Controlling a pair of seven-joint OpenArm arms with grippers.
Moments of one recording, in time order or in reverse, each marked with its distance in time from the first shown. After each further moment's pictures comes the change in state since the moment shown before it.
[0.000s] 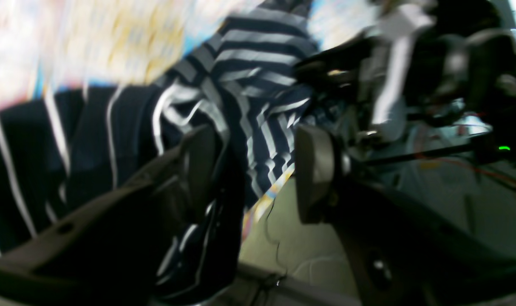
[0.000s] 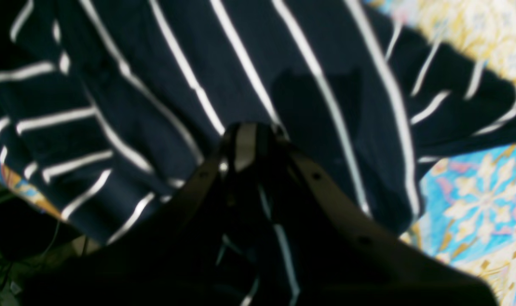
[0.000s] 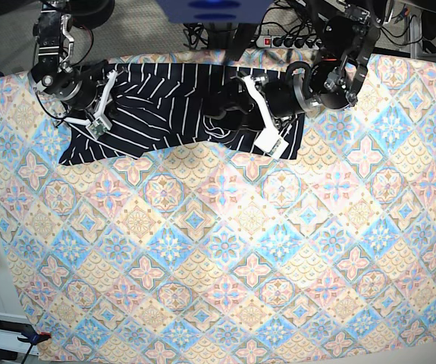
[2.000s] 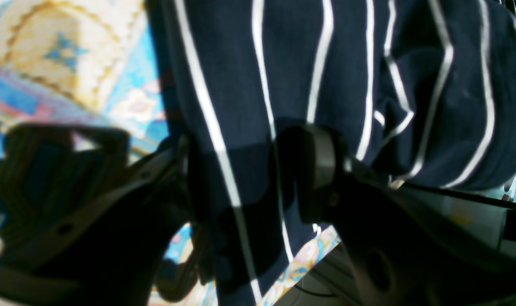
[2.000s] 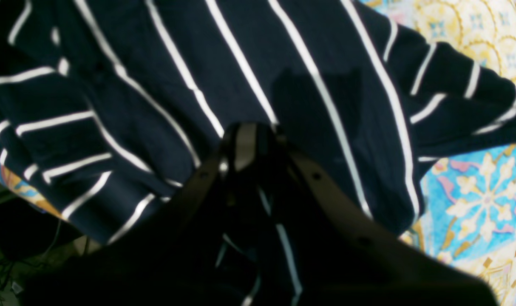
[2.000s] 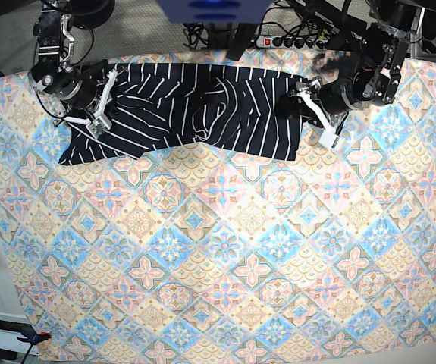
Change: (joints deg) left arm -1.7 -8.2 -5.2 -24.1 -2.8 0.1 -5.8; right arm -0.1 -0.2 0.2 -0.1 0.0 0.0 -0.3
